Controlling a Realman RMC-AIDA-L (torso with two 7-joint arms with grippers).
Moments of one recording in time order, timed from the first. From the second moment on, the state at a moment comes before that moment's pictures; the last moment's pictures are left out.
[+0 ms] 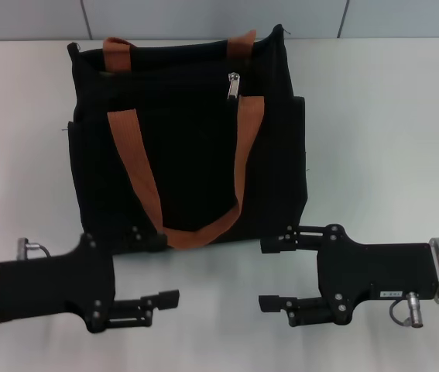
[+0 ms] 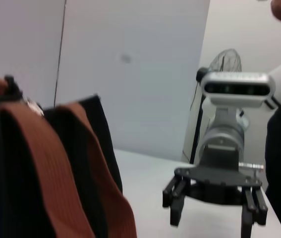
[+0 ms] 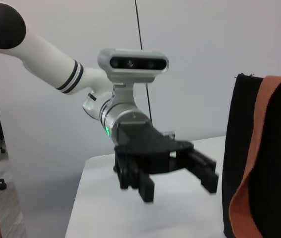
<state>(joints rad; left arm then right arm) -0.37 -2.03 0.83 0.45 1.88 1.77 -0.96 0.50 2.08 -0.91 -0.36 -1.87 -1.66 0.89</state>
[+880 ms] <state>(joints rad) -0.38 -2.05 0.83 0.44 1.92 1.76 -0.95 0.52 2.08 -0.90 -0.33 -1.87 -1.65 0.86</state>
